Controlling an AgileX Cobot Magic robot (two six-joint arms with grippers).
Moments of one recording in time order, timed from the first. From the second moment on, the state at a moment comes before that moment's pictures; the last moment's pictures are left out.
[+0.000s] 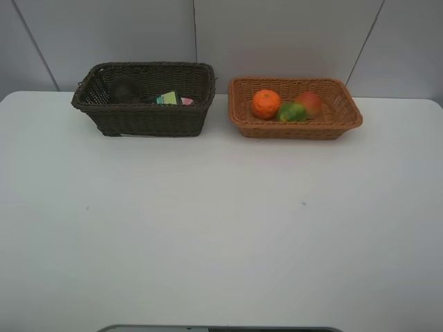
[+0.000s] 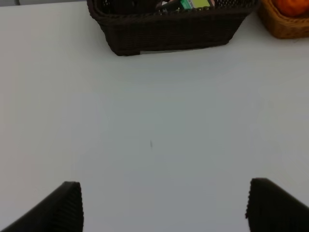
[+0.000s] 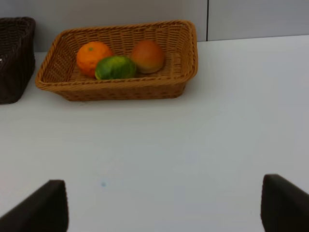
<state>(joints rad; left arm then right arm) -0.21 0.07 -0.59 0.00 1.11 -0.04 0.05 -0.01 -0.53 -0.02 1.06 0.05</state>
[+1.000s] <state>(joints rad) -0.21 0.05 -0.50 0.01 1.07 -0.04 0.05 -0.01 -0.53 -0.02 1.06 0.05</state>
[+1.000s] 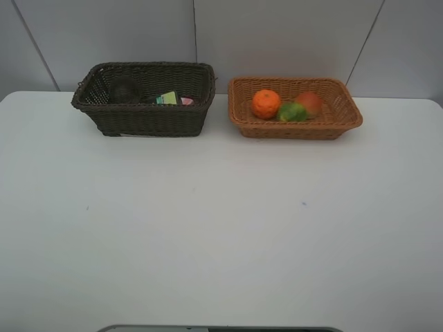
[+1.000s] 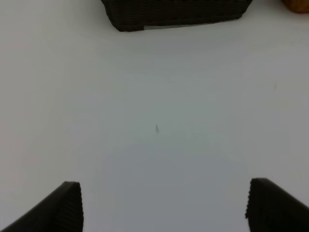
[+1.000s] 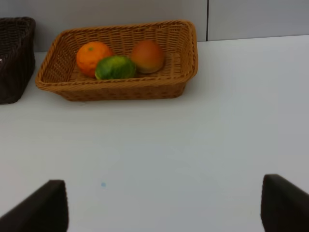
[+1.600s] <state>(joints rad) -0.13 -0.01 -0.50 0.01 1.06 -0.03 0.05 -0.01 -0.53 -0.01 1.06 0.05</state>
